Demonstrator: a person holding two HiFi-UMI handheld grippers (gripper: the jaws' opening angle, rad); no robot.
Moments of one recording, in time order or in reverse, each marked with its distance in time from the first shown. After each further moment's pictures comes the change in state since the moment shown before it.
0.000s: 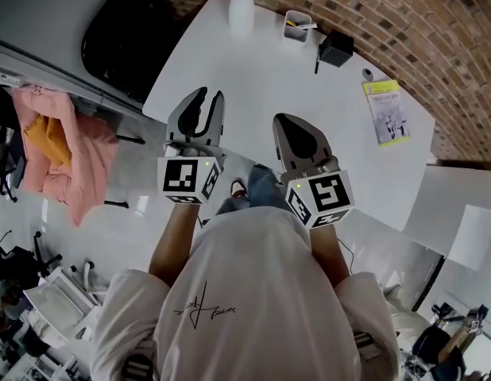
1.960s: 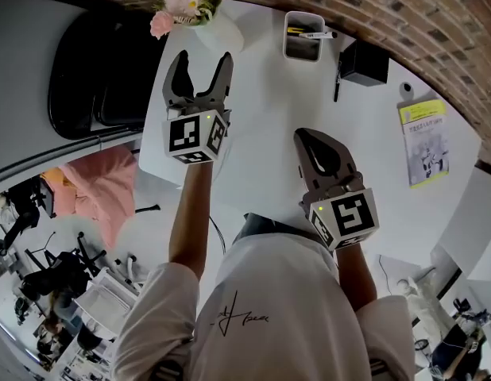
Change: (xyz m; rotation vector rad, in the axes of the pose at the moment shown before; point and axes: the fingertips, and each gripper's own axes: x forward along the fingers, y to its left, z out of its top) left arm 0.311 0.082 -0.116 0.045 0.130 0.085; right arm 0.138 -0.194 -0.074 0.192 0.162 0.020
